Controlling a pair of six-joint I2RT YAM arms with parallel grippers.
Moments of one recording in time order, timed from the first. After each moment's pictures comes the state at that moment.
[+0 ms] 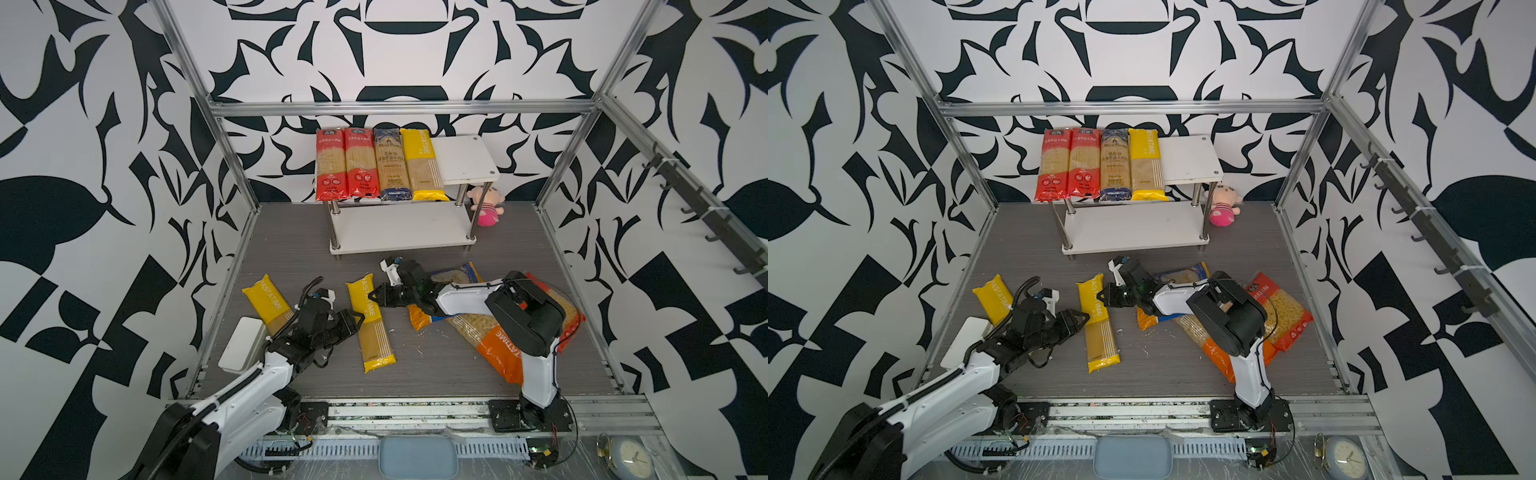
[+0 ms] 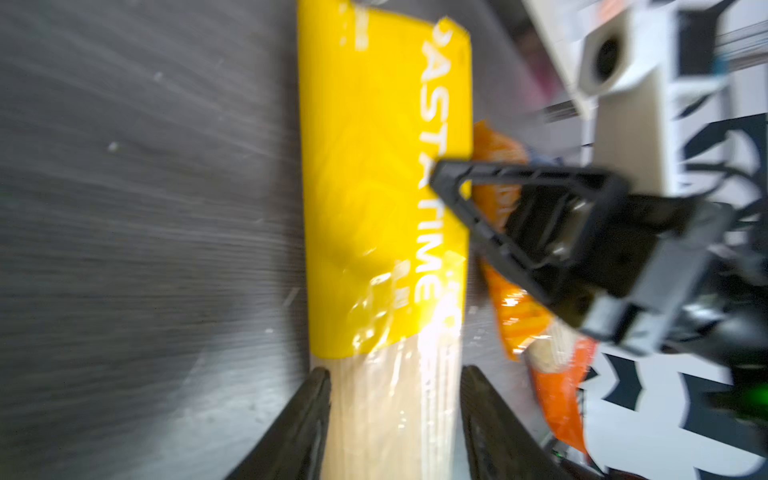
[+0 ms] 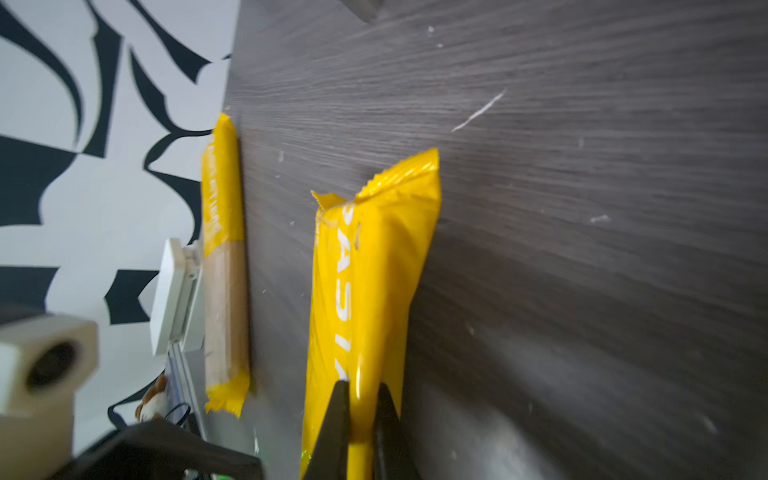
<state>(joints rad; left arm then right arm) -0.51 0.87 0.29 -0.04 0.27 -0.94 0.79 1.93 1.01 0.33 -0.40 0.78</state>
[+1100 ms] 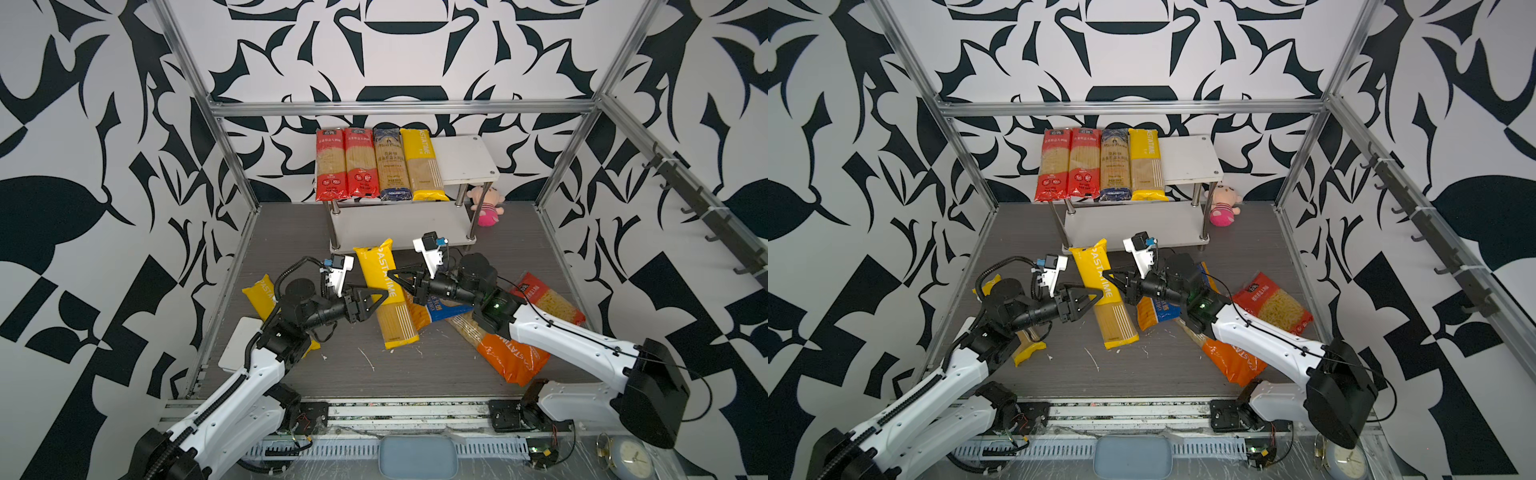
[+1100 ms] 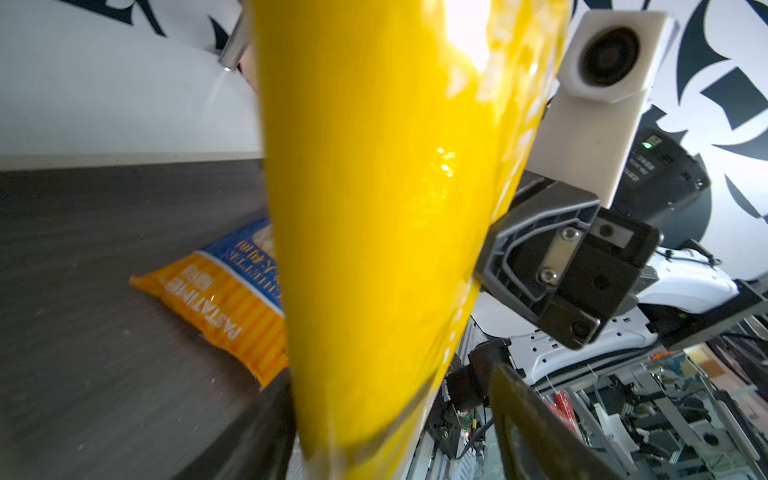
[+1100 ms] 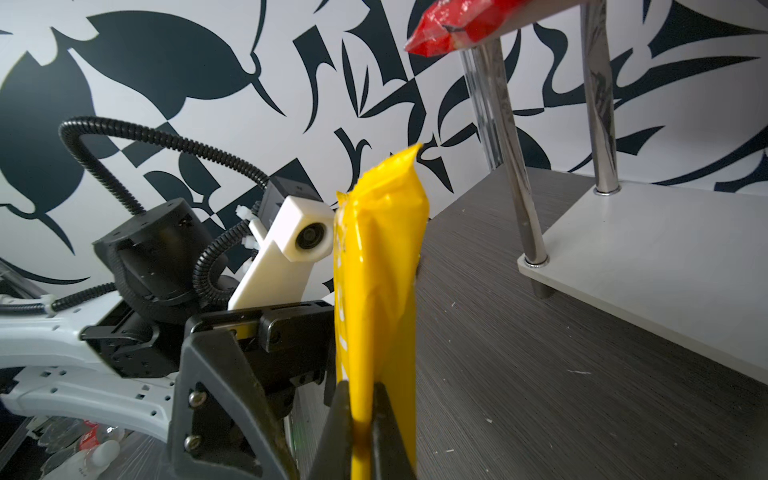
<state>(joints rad) -0.51 0.87 0.51 0.27 0.69 -0.69 0.79 1.25 0.86 0.33 -0.47 0.45</state>
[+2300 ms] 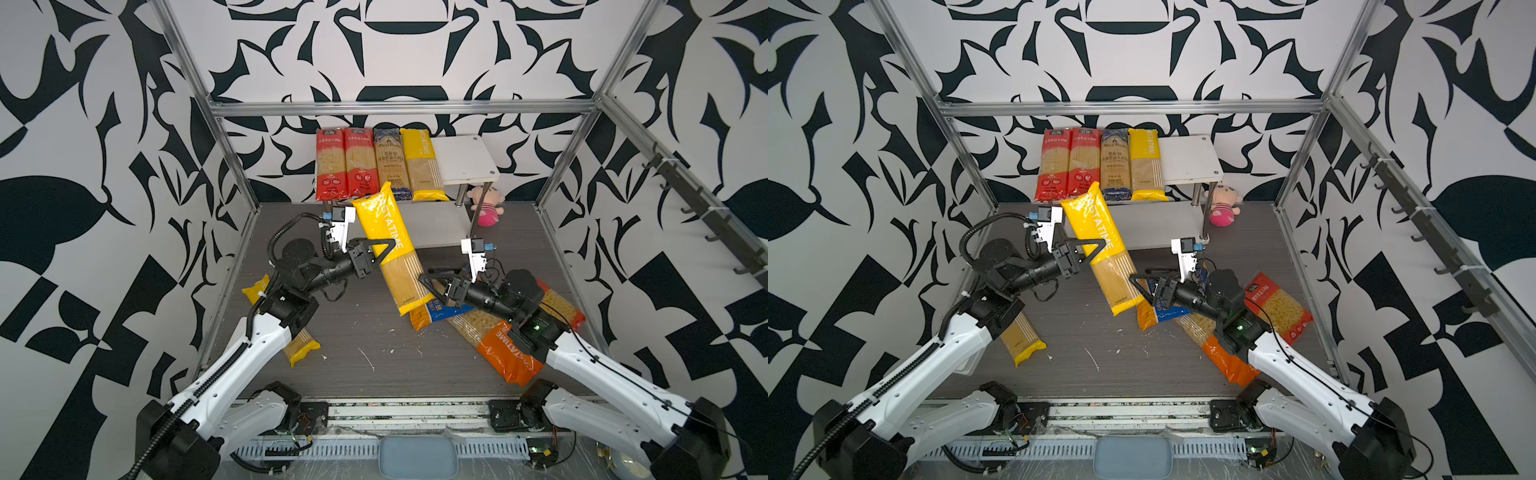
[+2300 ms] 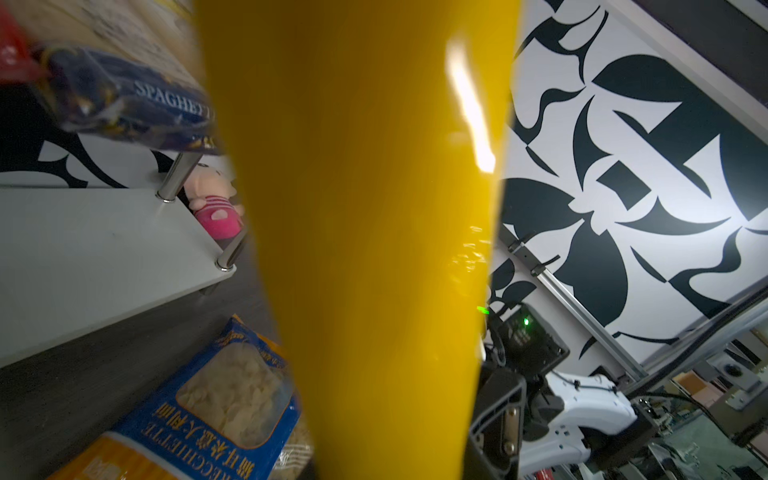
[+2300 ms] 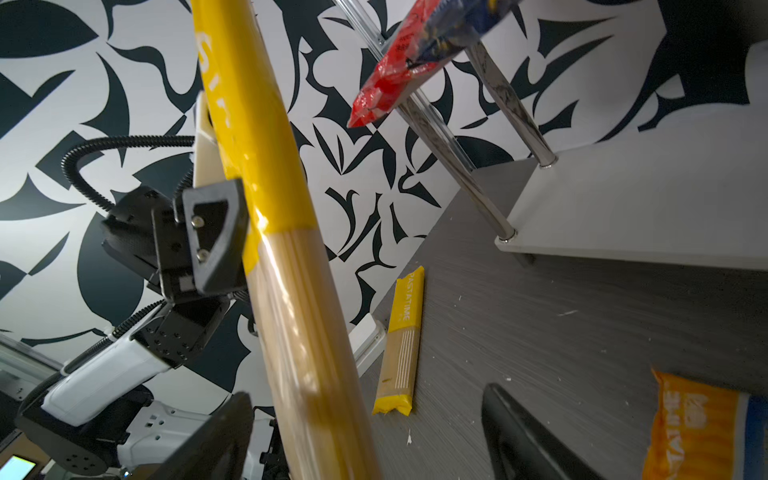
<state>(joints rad) -0.53 1.06 0.90 0.31 0.60 -0.82 0.65 0.91 0.61 0.30 -0.44 0.80</state>
